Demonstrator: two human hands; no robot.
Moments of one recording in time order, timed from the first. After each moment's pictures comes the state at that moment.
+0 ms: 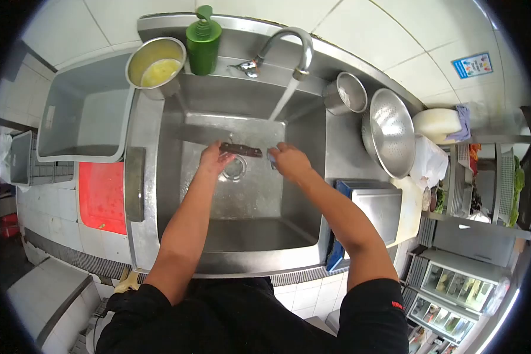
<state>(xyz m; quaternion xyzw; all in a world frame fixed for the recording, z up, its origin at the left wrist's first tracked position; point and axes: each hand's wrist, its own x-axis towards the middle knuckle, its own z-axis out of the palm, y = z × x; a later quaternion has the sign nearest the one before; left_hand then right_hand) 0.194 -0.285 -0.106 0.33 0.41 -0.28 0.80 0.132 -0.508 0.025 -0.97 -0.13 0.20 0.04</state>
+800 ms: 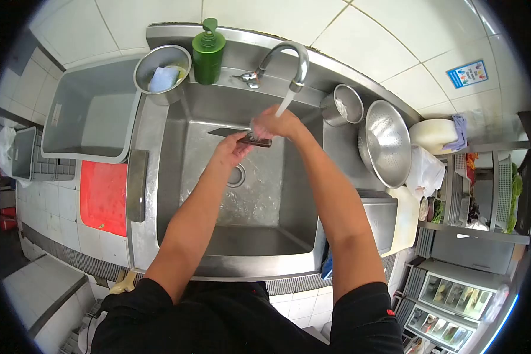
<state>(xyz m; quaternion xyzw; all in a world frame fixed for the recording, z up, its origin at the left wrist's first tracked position) 0.229 -0.327 -0.055 0.29 0.32 -0.34 0.83 0.250 -0.477 0.100 -0.84 0.08 0.29 0.45</state>
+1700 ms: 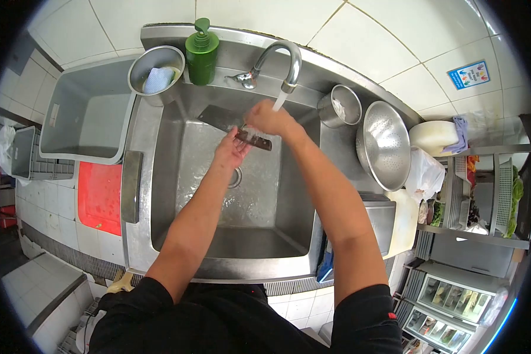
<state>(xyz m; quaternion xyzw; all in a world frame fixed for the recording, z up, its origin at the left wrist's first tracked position) 0.221 -0.347 -0.065 0.18 0.32 -0.27 0.89 0.262 -0.472 0.111 -0.93 -0.02 0.24 0.28</state>
